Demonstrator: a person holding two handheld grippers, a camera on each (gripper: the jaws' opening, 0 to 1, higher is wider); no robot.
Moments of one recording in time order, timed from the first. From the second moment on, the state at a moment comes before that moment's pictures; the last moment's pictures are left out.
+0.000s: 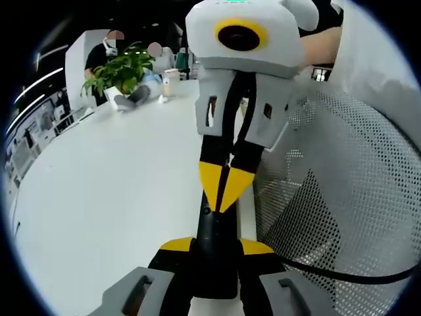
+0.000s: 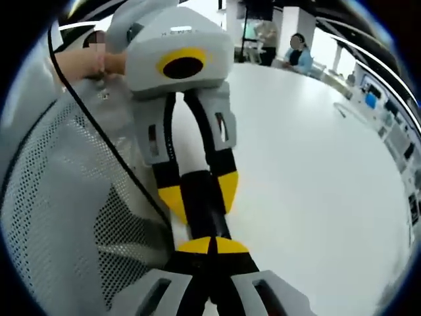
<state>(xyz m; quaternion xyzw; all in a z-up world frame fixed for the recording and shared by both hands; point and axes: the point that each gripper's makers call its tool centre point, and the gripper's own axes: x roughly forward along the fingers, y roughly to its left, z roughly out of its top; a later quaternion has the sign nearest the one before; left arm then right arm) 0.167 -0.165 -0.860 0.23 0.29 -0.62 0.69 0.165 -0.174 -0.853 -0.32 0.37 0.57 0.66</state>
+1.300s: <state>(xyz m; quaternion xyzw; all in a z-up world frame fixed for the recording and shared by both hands) 0.167 -0.166 -0.860 0.24 0.29 -0.62 0.69 0.179 -0.177 -0.855 -0.25 0.48 0.56 0.62</state>
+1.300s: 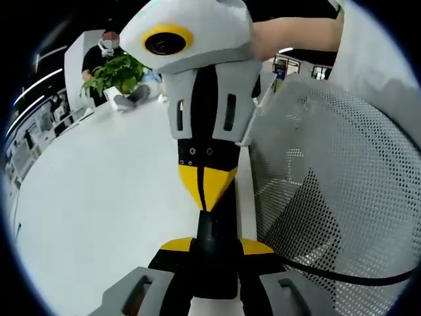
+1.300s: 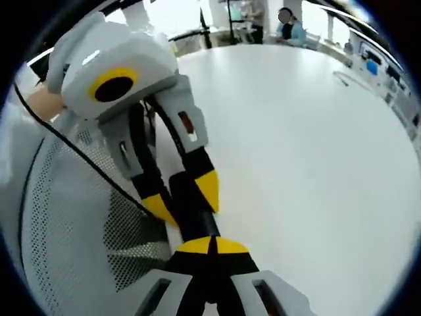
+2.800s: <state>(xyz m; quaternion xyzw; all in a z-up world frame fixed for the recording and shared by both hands) 0.168 -0.166 -0.861 0.24 0.29 -0.62 0.69 0.183 -0.174 -0.856 -0.25 0.40 0.50 0.72</state>
